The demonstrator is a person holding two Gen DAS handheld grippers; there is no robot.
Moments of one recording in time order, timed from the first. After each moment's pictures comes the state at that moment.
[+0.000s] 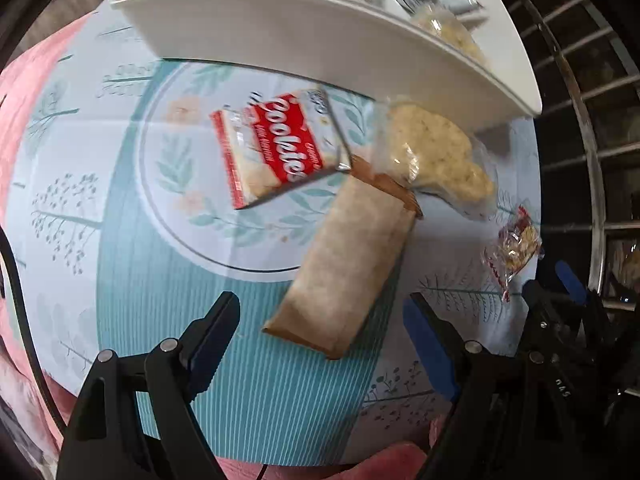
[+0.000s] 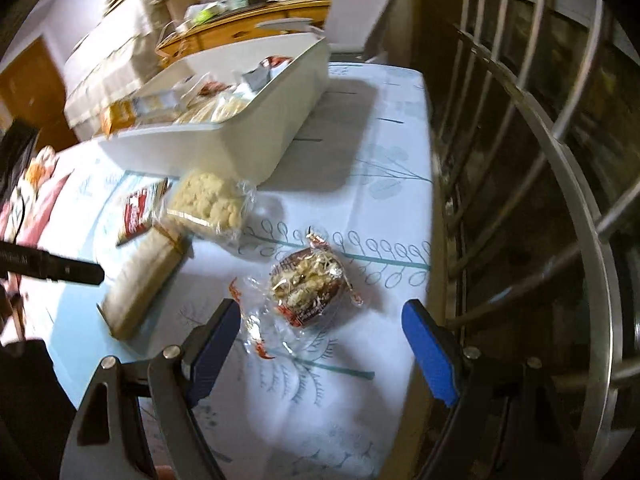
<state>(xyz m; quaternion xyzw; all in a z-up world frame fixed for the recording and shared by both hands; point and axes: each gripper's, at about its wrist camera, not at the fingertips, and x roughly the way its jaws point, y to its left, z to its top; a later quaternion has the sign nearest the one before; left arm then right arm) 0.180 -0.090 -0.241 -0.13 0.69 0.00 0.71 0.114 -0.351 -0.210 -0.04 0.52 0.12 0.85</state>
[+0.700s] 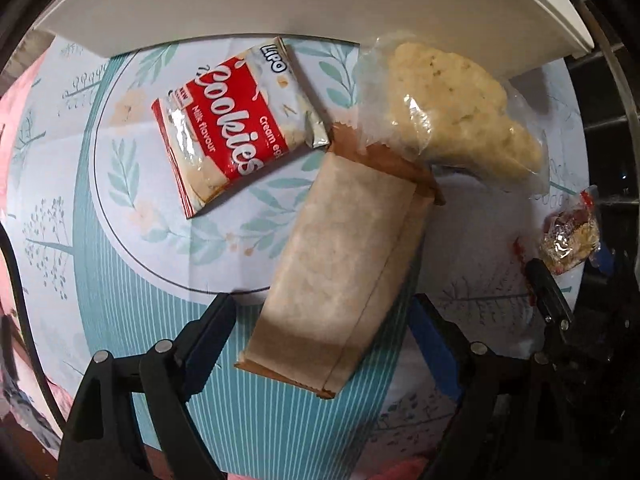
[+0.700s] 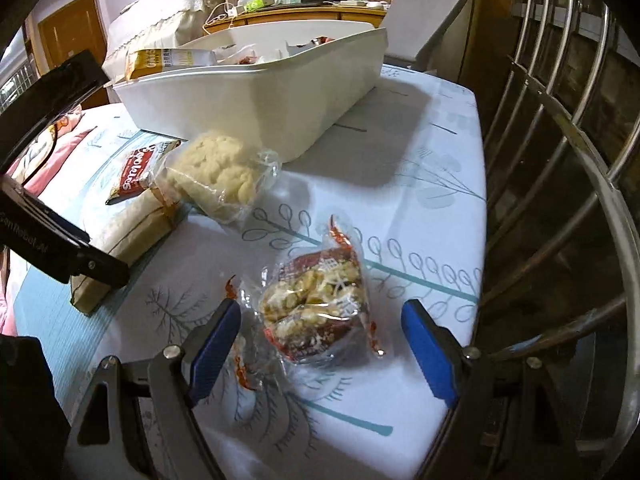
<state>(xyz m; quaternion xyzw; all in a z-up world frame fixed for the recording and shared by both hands) 0.207 -0.137 -0.298 -0.05 0.73 0.02 0.68 0.124 -0.333 -0.250 -0.09 0.48 0.18 0.85</state>
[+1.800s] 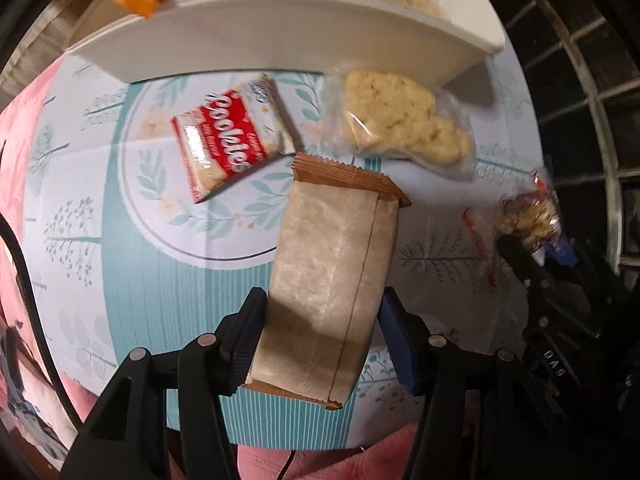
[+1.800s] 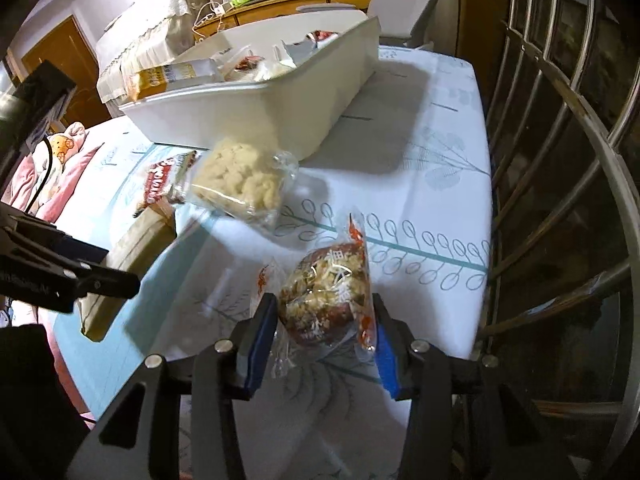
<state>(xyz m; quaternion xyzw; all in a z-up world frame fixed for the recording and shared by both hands) 0.184 -0.149 -0.229 -0.06 0.71 -0.01 0.70 0.117 -0.331 -0.222 -0.03 0.53 0.18 0.83</state>
